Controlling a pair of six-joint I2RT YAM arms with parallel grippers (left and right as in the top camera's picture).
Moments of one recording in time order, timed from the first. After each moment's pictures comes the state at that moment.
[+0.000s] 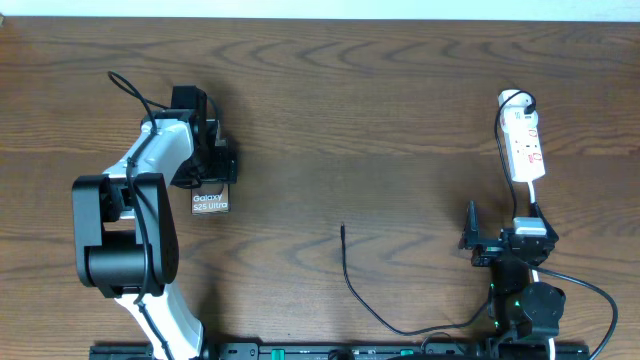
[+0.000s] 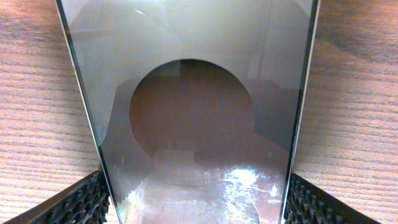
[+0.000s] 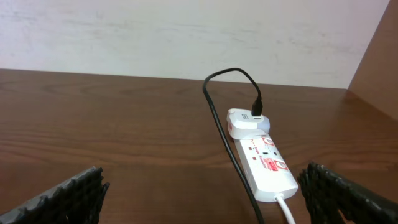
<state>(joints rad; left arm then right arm) 0.02 1.96 1.25 -0.78 0.00 -0.01 -0.03 0.01 0.01 -0.07 0.02 -0.07</state>
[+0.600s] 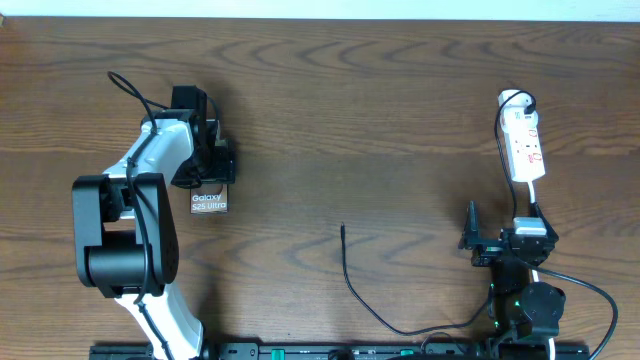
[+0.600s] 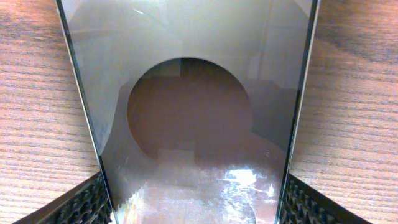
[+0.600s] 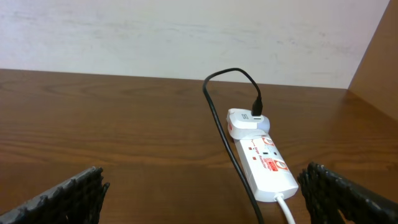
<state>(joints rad) 0.02 1.96 1.25 -0.78 0.00 -0.01 -0.03 0.01 0.01 -0.07 0.02 -0.07</state>
